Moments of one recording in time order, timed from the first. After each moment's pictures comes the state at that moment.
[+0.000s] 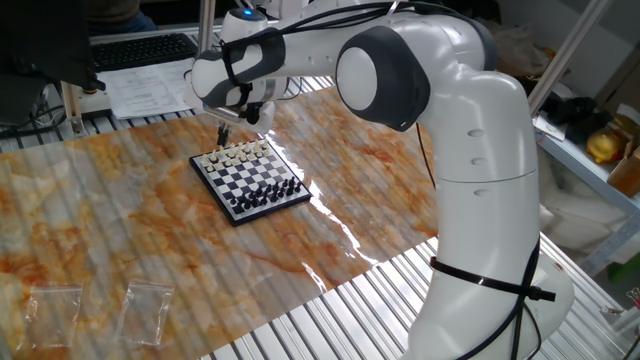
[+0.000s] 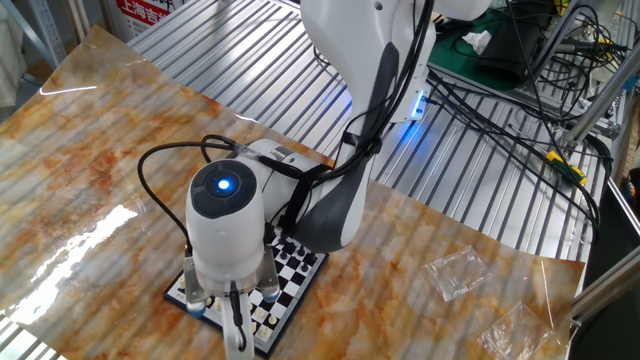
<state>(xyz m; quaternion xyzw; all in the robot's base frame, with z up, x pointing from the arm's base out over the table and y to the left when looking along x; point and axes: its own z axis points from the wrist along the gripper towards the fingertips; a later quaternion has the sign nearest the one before) 0.680 0.024 0.102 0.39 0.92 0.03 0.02</state>
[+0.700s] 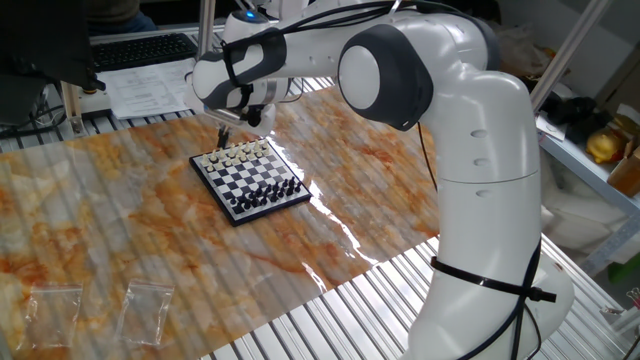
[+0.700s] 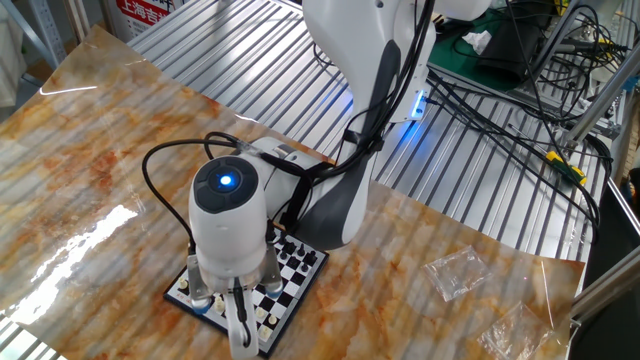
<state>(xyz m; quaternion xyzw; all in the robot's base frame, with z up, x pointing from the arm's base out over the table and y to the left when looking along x) 0.674 0.025 0.100 0.38 0.92 0.04 0.01</state>
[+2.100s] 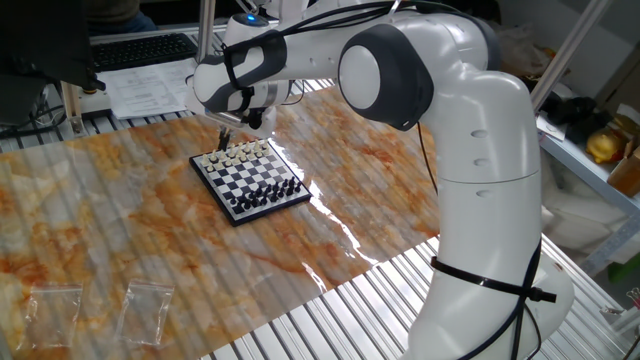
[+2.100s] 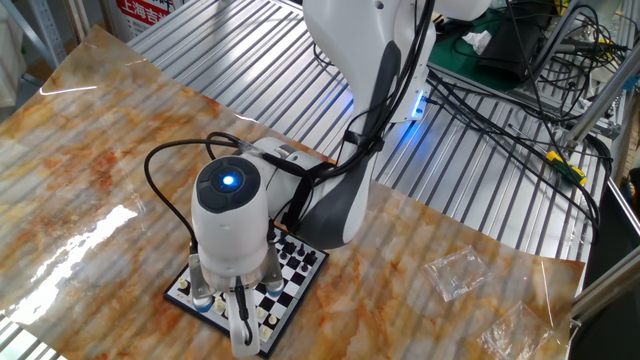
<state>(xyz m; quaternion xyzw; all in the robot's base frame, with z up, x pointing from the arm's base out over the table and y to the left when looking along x) 0.670 0.024 0.096 0.38 0.92 0.03 0.02</state>
